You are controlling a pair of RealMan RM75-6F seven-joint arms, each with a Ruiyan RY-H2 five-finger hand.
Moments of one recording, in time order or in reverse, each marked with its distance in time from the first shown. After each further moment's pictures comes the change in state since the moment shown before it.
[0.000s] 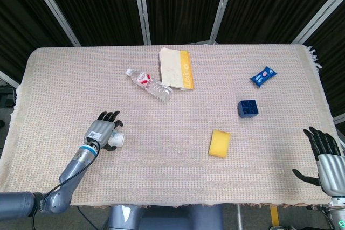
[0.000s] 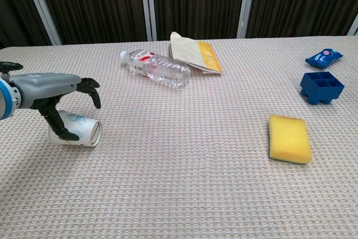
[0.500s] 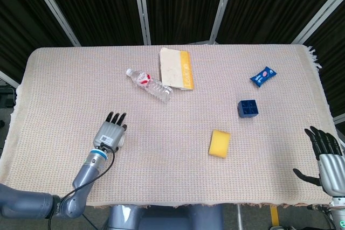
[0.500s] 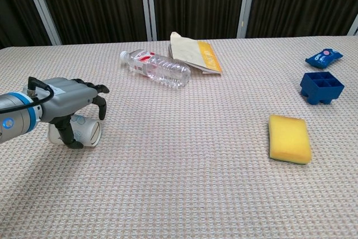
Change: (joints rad) left arm -0.056 -0.143 0.067 0.054 -0.024 0.162 0.267; right arm -0.002 0.003 0.003 -0.001 0.000 0.007 0.007
